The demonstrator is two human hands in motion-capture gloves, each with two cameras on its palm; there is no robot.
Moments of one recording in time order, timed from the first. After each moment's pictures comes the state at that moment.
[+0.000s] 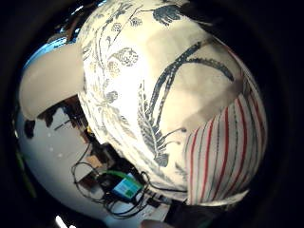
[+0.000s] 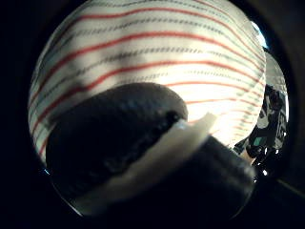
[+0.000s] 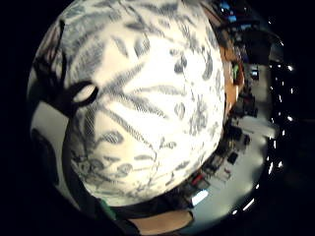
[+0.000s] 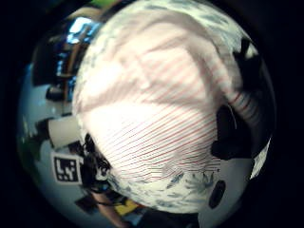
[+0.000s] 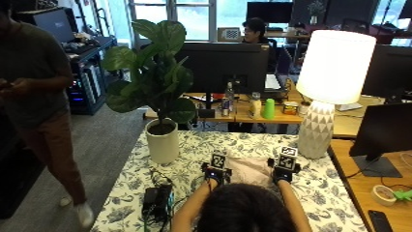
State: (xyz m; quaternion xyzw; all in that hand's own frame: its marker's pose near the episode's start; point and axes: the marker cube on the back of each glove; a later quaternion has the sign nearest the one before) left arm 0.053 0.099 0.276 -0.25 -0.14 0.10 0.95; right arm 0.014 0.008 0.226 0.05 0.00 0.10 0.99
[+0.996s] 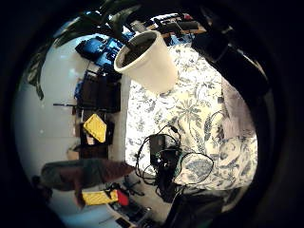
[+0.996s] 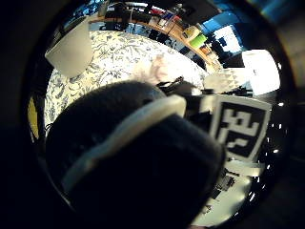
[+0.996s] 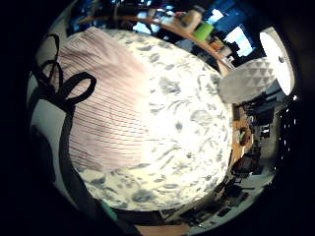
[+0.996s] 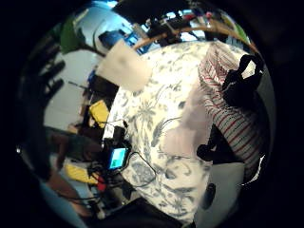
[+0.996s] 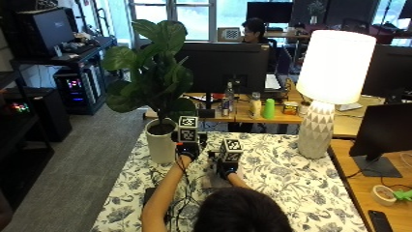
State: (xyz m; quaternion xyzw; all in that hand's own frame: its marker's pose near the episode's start) left arm -0.047 0.039 0.101 -0.01 -0.05 0.05 1.00; right arm -0.270 0.053 0.182 0.17 -0.11 -0.23 0.95
